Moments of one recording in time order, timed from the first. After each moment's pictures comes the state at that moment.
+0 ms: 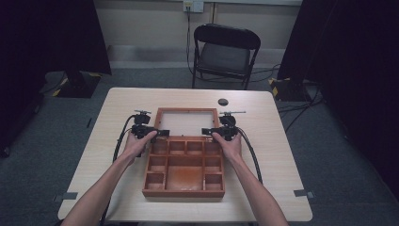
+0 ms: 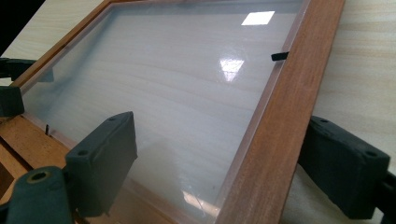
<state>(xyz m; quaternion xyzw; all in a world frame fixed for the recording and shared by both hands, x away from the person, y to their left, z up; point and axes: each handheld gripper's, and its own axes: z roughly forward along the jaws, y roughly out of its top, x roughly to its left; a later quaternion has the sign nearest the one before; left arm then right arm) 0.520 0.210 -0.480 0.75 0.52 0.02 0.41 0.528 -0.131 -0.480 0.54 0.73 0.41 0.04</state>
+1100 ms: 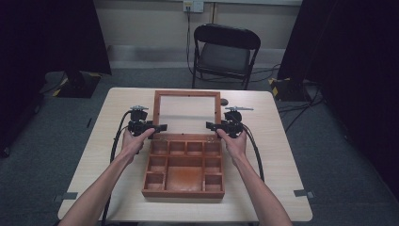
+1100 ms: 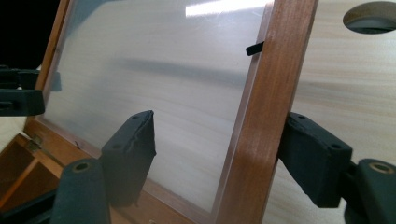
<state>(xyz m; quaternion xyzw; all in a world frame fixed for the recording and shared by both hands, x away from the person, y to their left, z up) 0.508 0.215 -0.449 0.75 0.49 0.08 0.45 0.512 -0.141 -0.443 0.52 0.72 0.46 0.09</state>
